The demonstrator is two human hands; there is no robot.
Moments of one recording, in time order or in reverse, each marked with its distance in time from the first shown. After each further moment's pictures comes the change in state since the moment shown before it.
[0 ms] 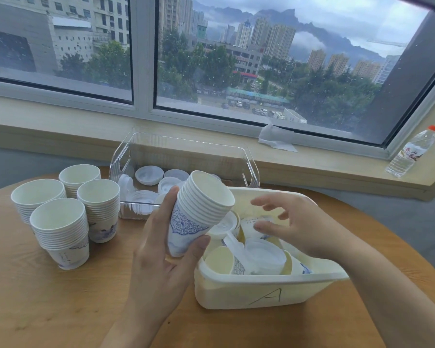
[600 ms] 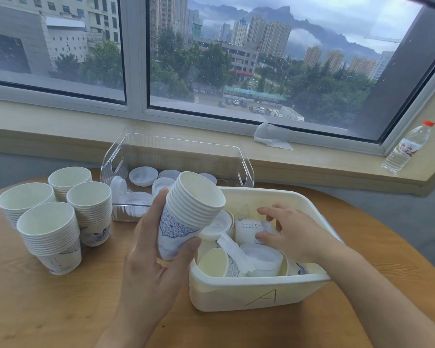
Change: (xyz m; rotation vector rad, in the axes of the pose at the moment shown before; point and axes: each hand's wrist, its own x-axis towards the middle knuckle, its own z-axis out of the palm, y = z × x) left_hand -0.001 0.000 0.001 -0.001 0.013 -0.028; right_hand 0.014 0.047 0.032 -0.147 -0.091 0.159
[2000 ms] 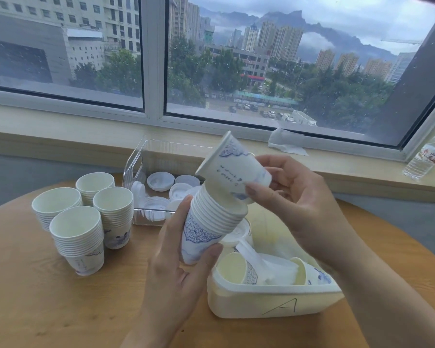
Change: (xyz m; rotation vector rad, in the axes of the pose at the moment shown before) left_hand 0.002 0.000 -0.002 -0.033 -0.027 -0.014; right_hand -0.044 -0.118 -0.055 0.937 0.309 -0.326
